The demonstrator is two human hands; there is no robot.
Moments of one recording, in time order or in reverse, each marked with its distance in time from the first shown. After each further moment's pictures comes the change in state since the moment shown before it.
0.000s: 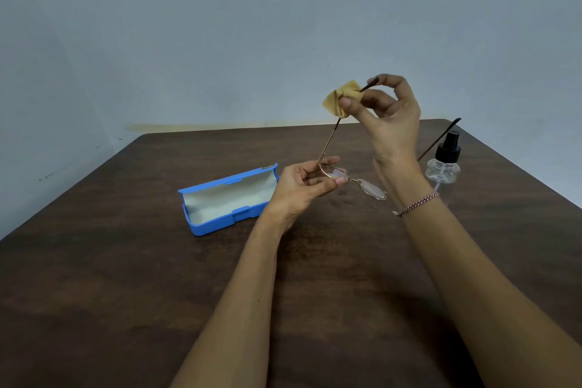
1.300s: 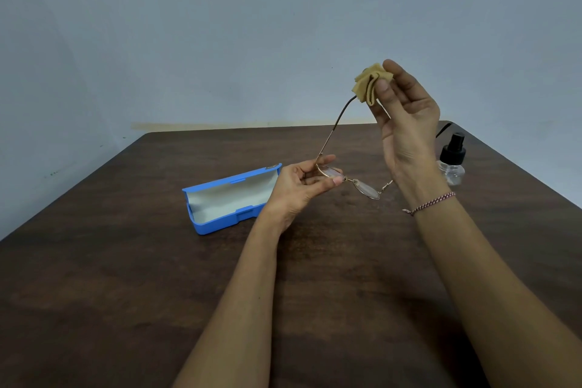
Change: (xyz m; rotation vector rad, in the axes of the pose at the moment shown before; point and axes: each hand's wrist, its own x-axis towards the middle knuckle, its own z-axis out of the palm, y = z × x) left_hand 0.001 -0.004 -0.009 -0.025 0.032 0.010; right_hand 0.007 -0.002 -0.008 0.339 -0.022 0.070
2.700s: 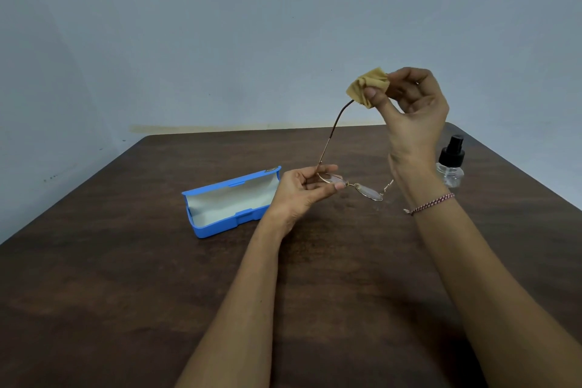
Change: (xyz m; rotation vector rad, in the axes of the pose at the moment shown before) left_hand 0.001 -0.004 0.003 0.030 0.010 -0.014; right_hand -0.002 -0.007 0.004 -0.385 0.106 -0.263
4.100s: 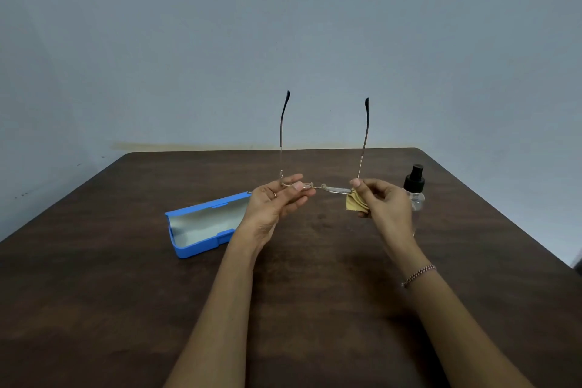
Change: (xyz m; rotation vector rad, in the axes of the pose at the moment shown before) left_hand -0.003 0.023 -0.005 -0.395 0.072 -0.056; right_hand -0.043 0.032 -0.060 -0.488 -0.070 0.485
